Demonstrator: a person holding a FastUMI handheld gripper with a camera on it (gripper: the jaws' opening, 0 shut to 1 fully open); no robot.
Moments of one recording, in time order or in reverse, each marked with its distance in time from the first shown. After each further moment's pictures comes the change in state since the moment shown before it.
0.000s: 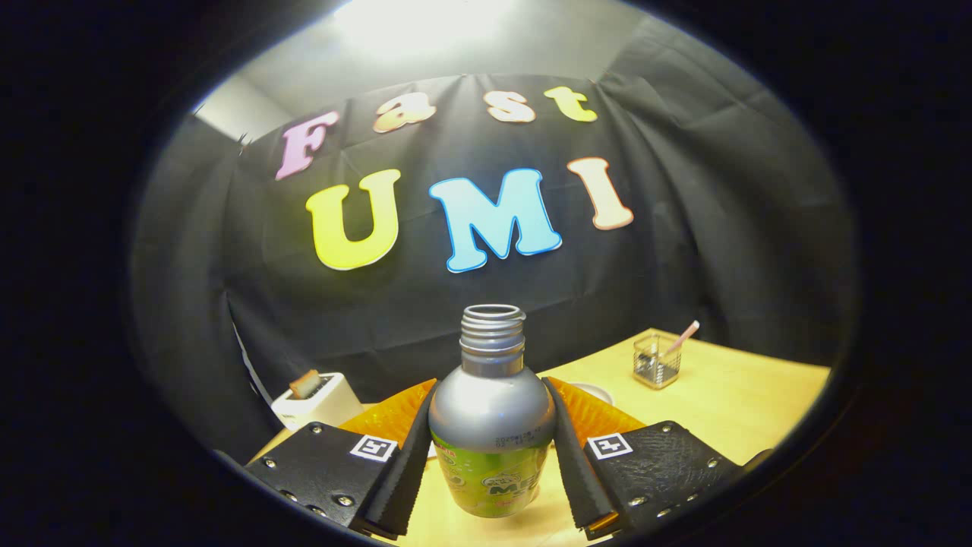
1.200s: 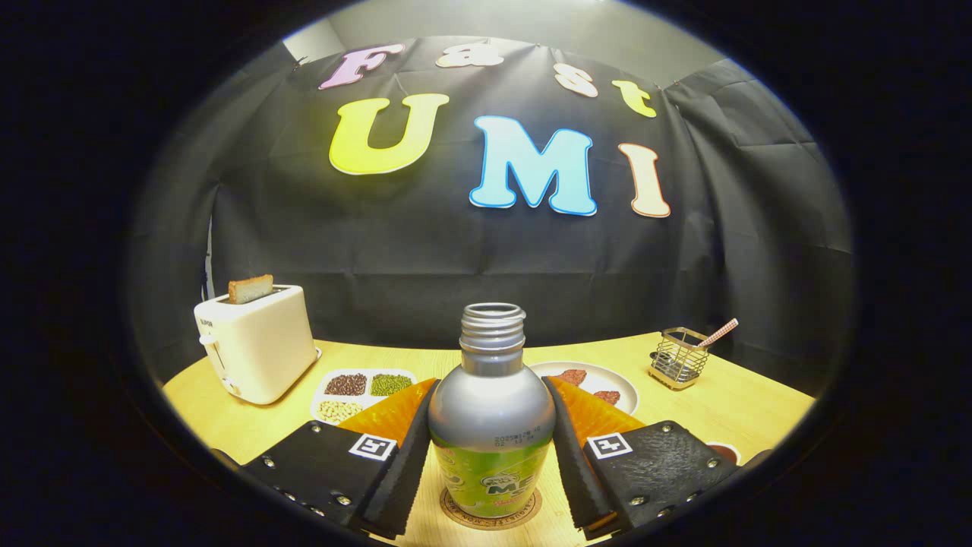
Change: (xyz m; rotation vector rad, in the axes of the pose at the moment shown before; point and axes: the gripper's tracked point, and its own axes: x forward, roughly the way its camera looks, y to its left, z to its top) arm 0.101 0.025 -0.122 -0.206 0.089 -0.038
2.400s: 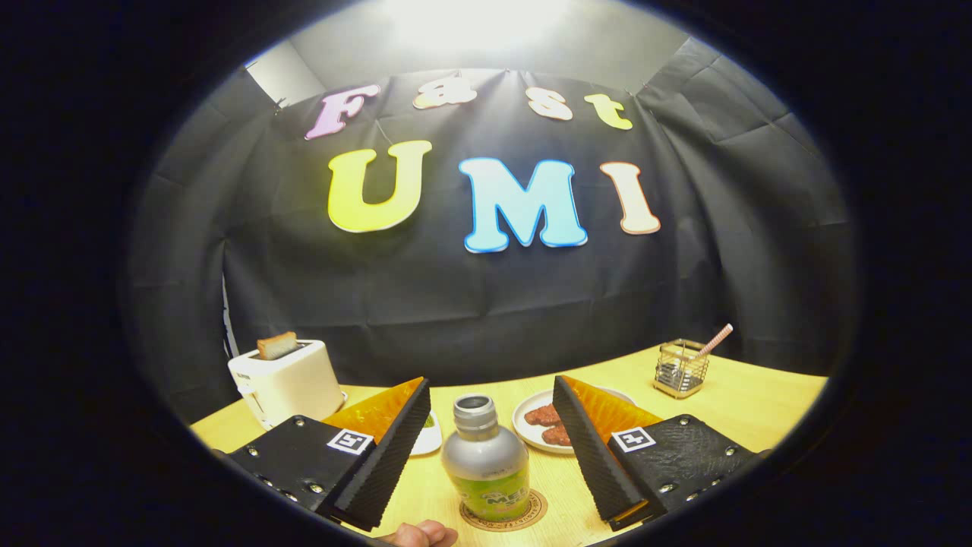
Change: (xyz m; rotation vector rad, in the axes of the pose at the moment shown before) arm -0.049 -0.014 0.069 0.123 -0.159 0.057
